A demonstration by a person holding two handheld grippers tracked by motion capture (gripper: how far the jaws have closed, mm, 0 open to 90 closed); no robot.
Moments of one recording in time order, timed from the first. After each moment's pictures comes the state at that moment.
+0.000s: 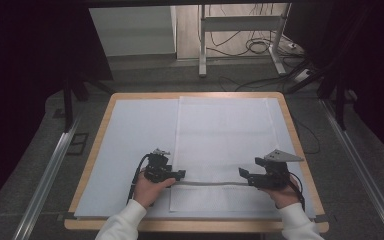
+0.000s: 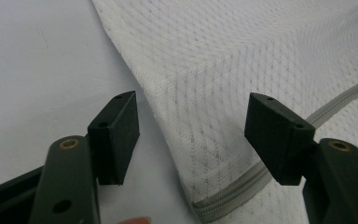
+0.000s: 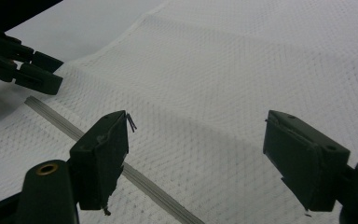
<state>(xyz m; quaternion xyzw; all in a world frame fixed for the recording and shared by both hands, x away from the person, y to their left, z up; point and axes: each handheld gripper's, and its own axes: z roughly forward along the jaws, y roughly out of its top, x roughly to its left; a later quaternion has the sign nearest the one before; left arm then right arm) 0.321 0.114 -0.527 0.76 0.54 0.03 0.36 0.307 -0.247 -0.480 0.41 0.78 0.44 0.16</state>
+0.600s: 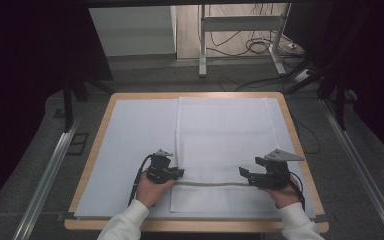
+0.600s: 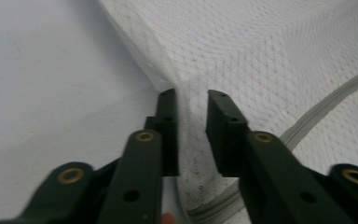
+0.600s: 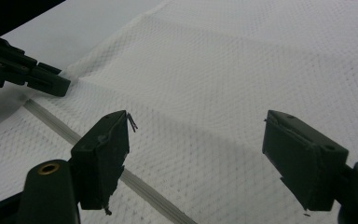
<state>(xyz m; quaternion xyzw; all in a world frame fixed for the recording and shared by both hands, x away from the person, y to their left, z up) 0.321 0.110 -0.532 0.77 0.51 0.02 0.37 0.308 -0.248 -0.478 0.42 0.78 0.44 0.16</state>
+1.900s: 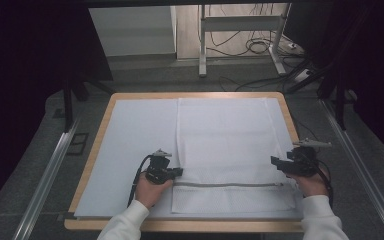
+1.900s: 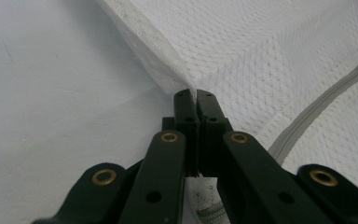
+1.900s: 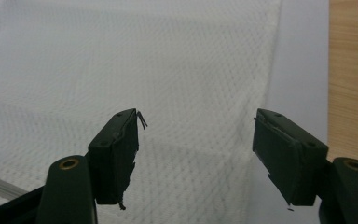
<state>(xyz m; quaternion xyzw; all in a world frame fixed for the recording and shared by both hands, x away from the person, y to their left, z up) 0.320 0.113 -0.533 0.78 0.50 0.02 0.39 0.344 -0.323 -0.469 0.53 0.75 0.34 0.19</state>
